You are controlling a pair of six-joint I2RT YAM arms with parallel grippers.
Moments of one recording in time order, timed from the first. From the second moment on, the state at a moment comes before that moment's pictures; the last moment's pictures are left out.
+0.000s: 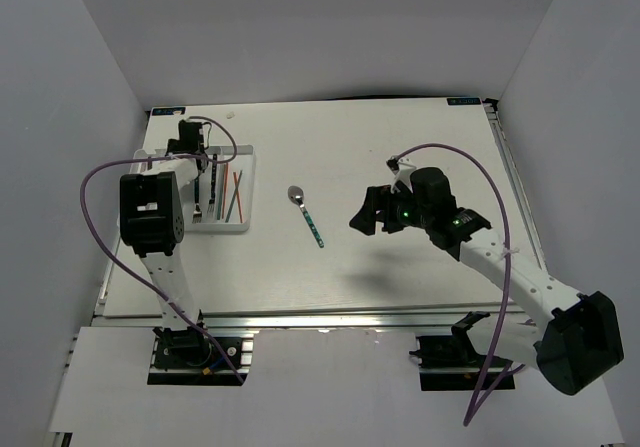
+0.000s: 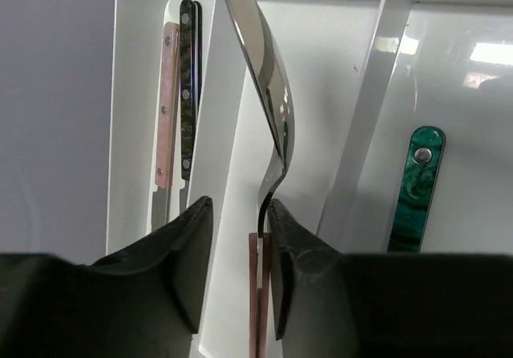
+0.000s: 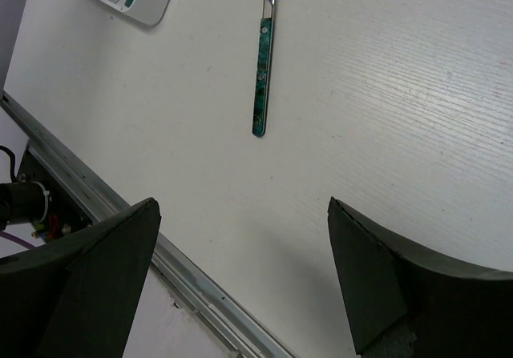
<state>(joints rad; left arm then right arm) 0.06 2.06 1.38 -0.13 -0.62 0.31 0.55 1.13 0.80 -0.24 -0.34 0.38</state>
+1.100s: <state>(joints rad) 0.06 1.89 1.48 -0.41 -0.59 -0.01 0.65 1.56 1.08 -0.35 -0.20 0.32</state>
